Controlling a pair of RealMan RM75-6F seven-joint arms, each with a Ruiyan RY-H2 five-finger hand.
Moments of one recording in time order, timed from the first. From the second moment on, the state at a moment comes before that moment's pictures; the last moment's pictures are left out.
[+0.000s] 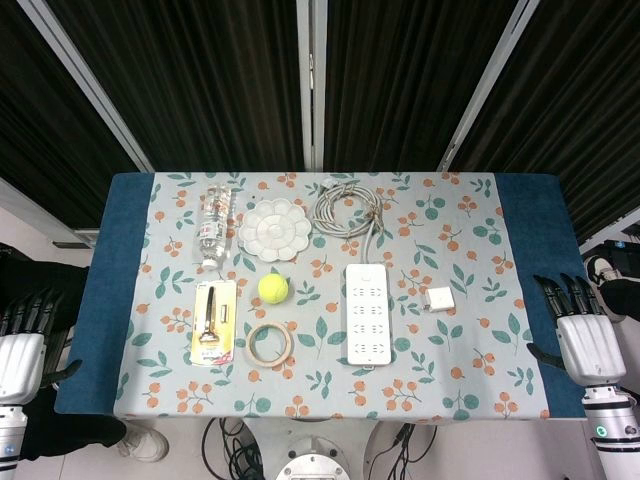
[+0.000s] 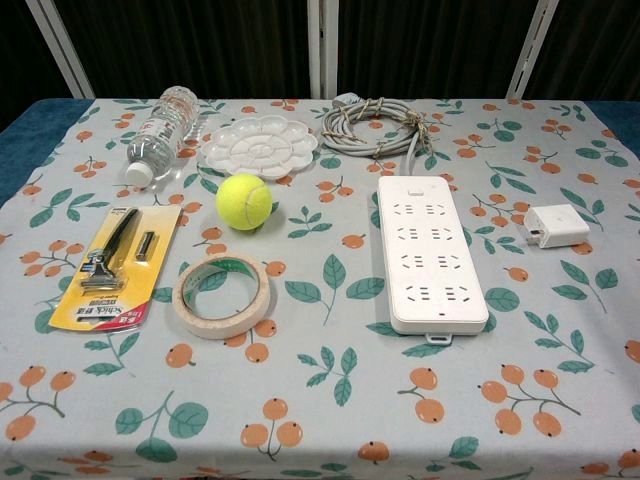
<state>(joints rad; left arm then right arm) -0.05 -1.16 -0.04 -1.58 1.48 1.52 0.11 0.12 -1.11 0.07 -1.62 -1.53 1.45 -0.11</state>
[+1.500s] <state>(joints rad) -0.05 -1.18 -0.04 -1.56 1.47 1.50 0.07 0.44 -1.49 0.09 -1.16 -1.47 1.03 -0.01</state>
